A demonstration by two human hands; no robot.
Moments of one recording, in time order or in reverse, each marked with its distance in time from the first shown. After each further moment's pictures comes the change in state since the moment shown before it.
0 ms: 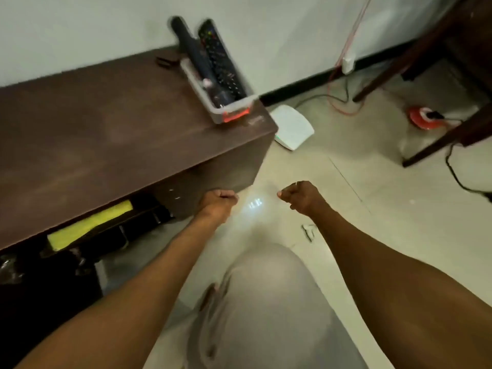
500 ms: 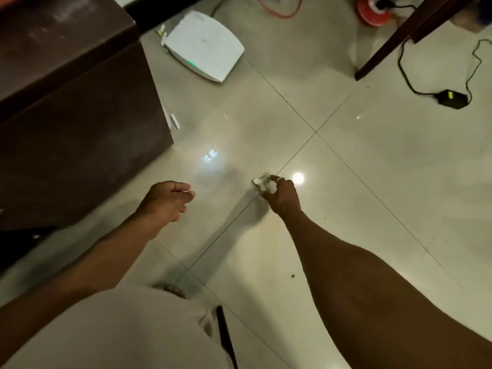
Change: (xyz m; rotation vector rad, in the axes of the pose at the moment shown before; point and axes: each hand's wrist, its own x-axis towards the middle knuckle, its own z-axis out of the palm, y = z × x) left_hand 0.091 -0.088 0.099 0.281 -0.304 -0.068; right_hand 0.053 0.234 0.056 0.043 0.227 0.279
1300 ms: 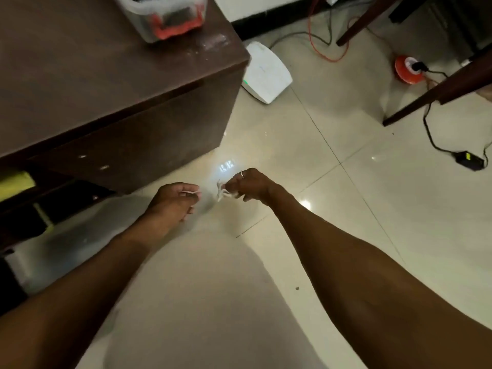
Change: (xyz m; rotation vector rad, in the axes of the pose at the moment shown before) left_hand -0.047 -0.041 -0.066 -0.268 0.060 0.013; right_hand -0.066 -0.182 0.020 -0.007 -0.574 -0.217
